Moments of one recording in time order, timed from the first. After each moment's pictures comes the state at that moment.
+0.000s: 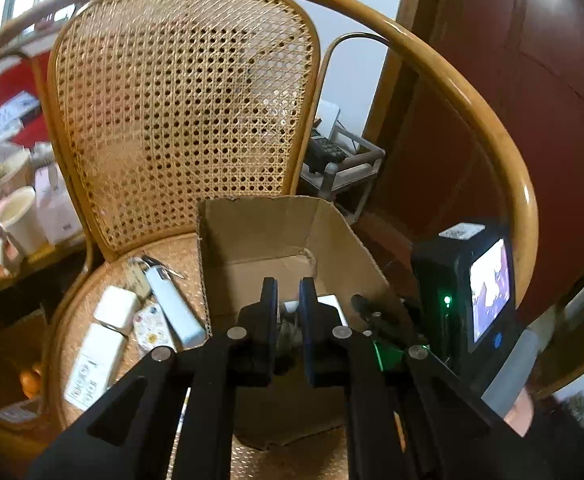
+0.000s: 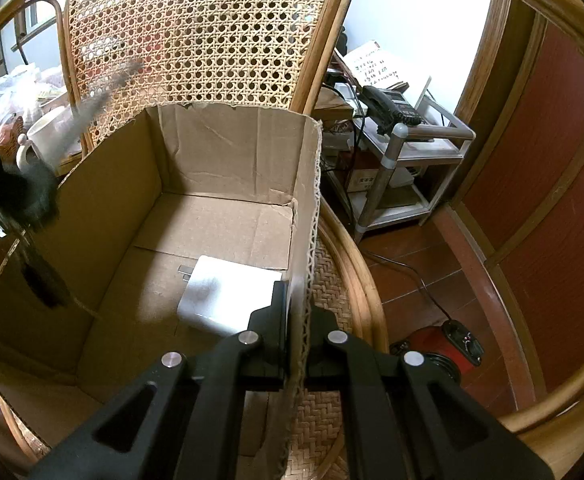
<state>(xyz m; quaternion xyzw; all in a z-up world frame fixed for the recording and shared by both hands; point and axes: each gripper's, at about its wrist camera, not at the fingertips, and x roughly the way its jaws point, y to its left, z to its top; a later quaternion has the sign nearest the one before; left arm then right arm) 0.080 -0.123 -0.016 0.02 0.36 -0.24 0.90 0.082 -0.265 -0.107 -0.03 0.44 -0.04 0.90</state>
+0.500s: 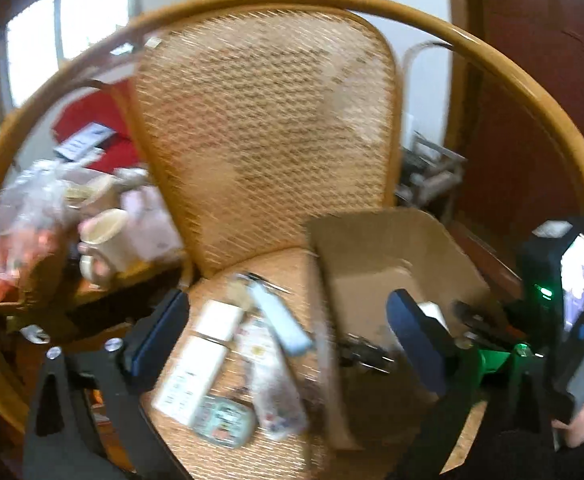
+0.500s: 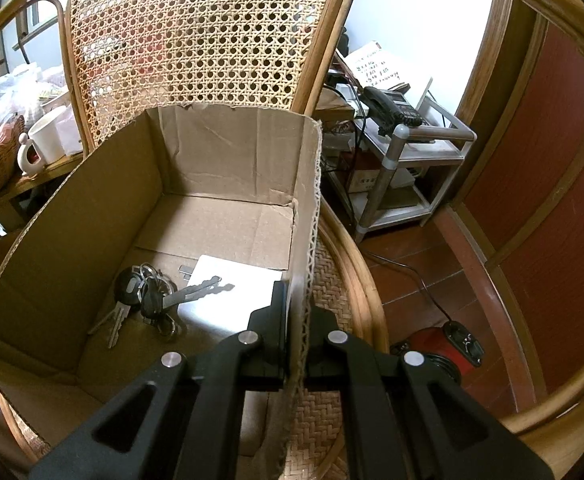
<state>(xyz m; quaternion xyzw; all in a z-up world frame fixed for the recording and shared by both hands) 0.082 -0.082 -0.009 0.07 0.32 -0.08 0.94 0.082 -0.262 -0.105 -0.03 0.44 -0.04 0.90</state>
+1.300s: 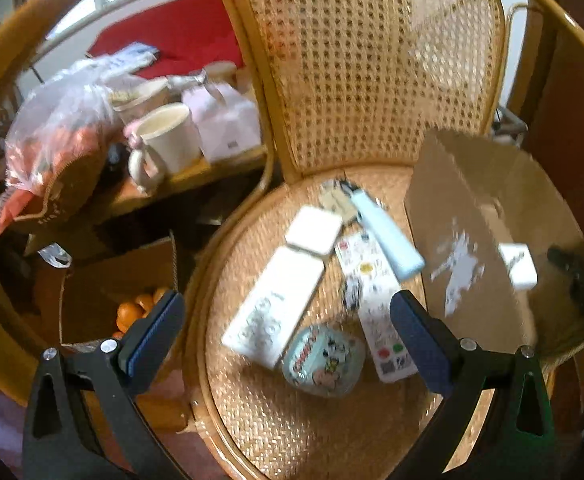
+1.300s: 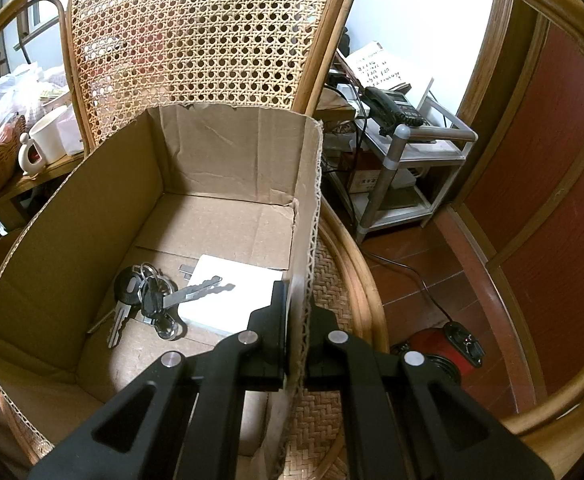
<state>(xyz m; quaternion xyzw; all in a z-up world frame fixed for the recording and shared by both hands) 0.099 0.004 -0.078 0.04 0.45 -0.02 0.89 0.082 -0.262 -0.105 -0.03 0.44 -0.04 0.90</state>
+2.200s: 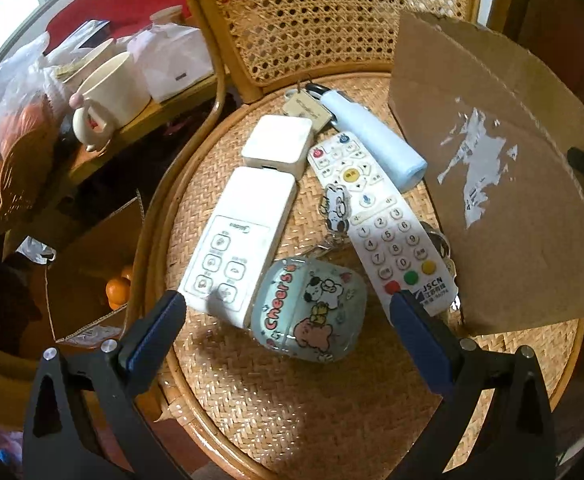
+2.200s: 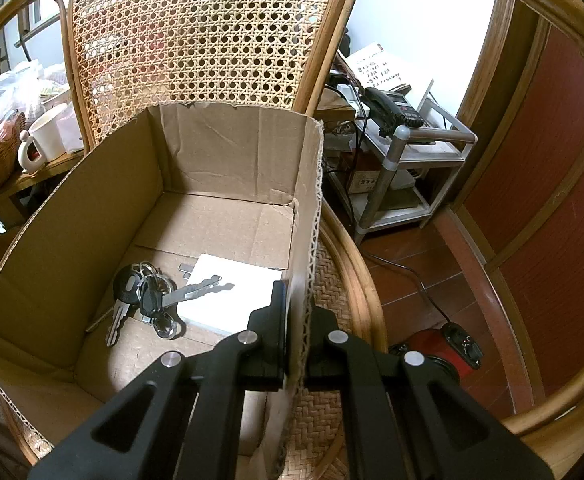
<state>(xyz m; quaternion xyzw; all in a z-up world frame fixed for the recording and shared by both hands) 0.103 -0.019 -0.137 0.11 0.54 -0.06 0.83 0.082 -0.262 -0.105 -0.03 0.44 -0.04 0.90</state>
